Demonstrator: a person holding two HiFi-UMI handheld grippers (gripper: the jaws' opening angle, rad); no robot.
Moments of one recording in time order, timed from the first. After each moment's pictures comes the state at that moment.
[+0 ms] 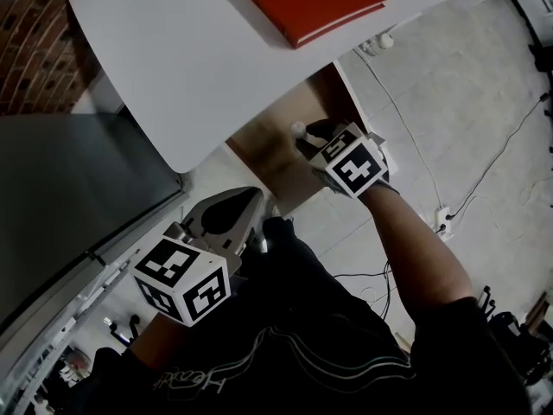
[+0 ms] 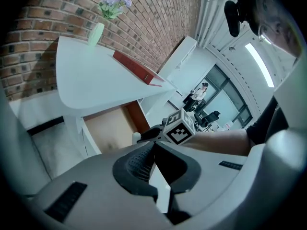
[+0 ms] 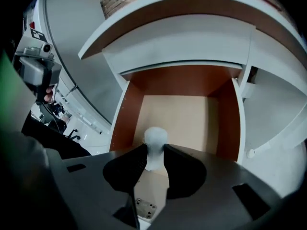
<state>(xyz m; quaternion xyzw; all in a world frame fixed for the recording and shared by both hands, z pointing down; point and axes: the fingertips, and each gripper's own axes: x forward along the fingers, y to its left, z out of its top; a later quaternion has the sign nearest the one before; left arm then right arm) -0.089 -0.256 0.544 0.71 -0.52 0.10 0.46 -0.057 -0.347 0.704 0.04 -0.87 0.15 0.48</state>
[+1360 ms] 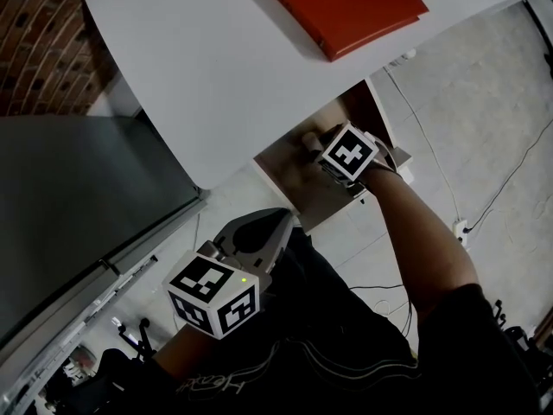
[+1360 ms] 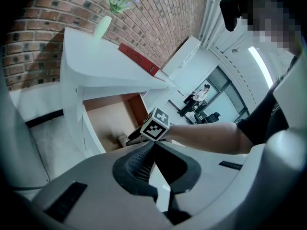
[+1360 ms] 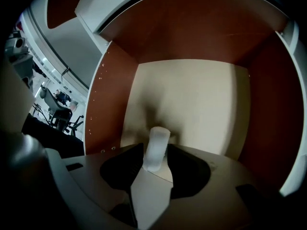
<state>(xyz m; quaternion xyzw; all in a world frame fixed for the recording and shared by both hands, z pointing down) -0.089 -0.245 0.577 0.71 -0.51 0.08 0.48 -0.079 -0.336 0.795 -0.04 -0.81 0.17 0.56</state>
